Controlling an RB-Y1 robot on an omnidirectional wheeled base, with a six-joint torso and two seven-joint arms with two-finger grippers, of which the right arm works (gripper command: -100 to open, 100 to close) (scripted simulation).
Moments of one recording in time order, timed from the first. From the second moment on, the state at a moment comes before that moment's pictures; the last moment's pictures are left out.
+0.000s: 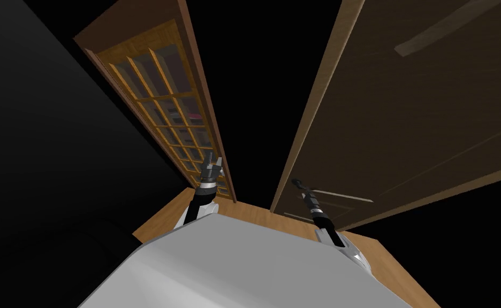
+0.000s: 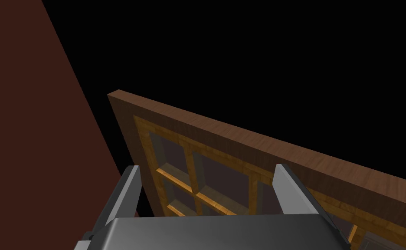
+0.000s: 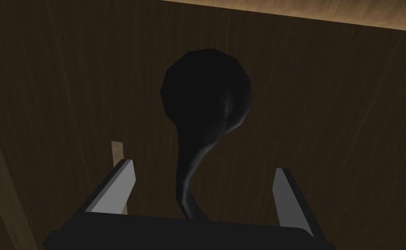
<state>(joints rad) -0.08 -0.41 0.04 -0.70 -0.09 -0.78 -0.25</state>
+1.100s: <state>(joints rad) -0.09 -0.43 -0.02 -0.66 -0.12 -0.78 -0.24</state>
